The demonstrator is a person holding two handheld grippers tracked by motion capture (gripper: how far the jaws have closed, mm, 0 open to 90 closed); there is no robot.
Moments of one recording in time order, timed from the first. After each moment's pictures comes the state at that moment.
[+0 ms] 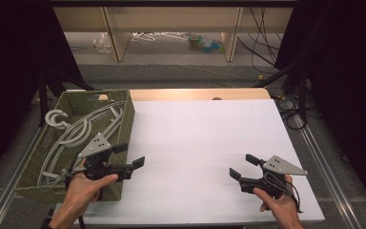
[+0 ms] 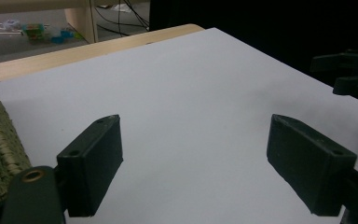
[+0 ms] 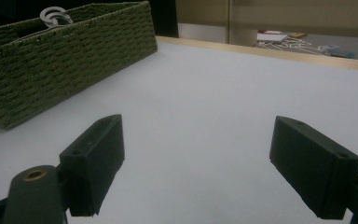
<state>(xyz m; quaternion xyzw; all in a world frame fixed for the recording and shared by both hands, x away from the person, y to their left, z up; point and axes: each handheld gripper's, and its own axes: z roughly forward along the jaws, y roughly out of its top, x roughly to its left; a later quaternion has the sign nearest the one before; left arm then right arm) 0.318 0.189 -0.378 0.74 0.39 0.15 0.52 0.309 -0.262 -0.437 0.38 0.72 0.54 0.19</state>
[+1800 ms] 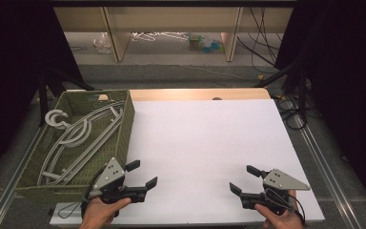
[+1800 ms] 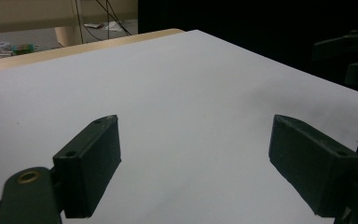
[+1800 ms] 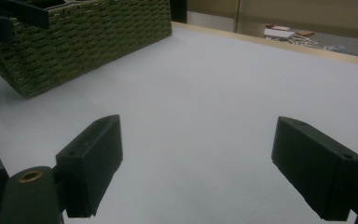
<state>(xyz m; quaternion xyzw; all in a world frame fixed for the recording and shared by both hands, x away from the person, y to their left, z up) 0.286 0.164 -0.429 0.73 0.36 0.17 0.56 0.275 -0.258 -0.435 0.35 0.75 0.52 0.19</state>
